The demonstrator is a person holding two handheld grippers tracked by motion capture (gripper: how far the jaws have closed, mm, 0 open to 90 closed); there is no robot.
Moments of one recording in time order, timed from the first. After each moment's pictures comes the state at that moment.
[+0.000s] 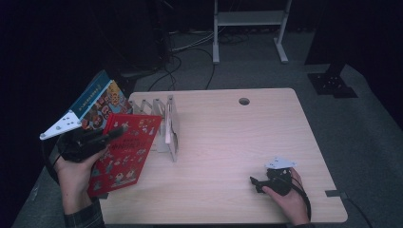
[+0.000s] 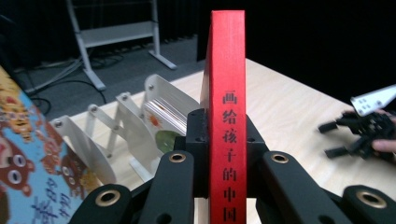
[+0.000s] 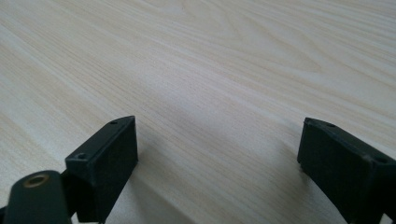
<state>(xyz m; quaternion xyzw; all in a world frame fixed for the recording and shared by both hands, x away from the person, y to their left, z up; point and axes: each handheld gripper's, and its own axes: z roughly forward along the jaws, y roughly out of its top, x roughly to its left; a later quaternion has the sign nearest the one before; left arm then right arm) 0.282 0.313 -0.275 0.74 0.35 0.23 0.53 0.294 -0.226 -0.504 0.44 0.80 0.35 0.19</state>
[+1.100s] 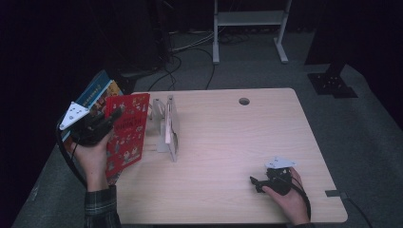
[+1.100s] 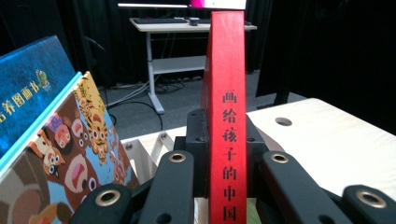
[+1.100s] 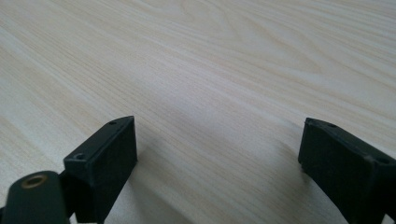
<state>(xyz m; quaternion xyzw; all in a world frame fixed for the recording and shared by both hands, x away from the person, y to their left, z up) 0.331 0.308 -0.299 0.65 0.42 0.33 0.54 0.295 -0.226 -0.504 0.44 0.80 0.35 0.19</state>
